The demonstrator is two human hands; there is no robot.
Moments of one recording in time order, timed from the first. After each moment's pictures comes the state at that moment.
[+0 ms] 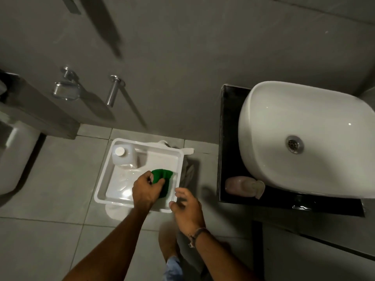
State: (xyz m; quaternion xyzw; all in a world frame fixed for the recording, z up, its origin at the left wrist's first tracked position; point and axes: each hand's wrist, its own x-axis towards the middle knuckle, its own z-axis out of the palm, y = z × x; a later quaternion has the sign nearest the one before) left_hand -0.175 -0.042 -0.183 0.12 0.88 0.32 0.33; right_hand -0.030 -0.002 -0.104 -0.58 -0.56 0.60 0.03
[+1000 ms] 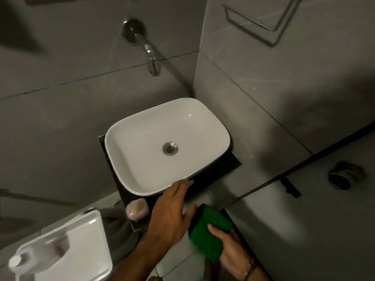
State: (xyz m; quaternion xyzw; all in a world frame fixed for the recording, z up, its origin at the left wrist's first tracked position) left_hand 0.095 0.088 0.059 0.73 0.57 0.25 0.27; right_hand 0.292 0.029 -0.004 -0.56 -0.07 0.73 0.38
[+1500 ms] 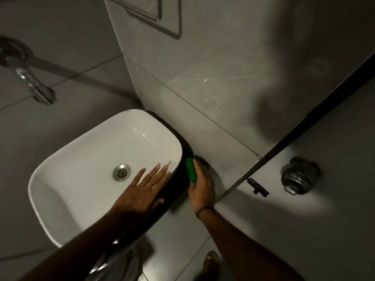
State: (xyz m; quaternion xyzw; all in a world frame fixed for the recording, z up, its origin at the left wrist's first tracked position) left_hand 0.144 0.255 -0.018 0.94 0.33 -0.01 -0.01; right_hand 0.375 0.217 -0.061 -0.77 -0.49 0.24 0.32
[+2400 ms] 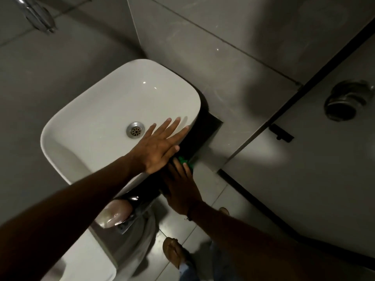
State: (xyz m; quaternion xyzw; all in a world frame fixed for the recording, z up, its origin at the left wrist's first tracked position) left_hand 0.122 0.264 0.002 0.92 0.33 -0.06 0.20; right_hand 0.231 0.121 -0.122 -0.63 -0.75 0.16 0.13
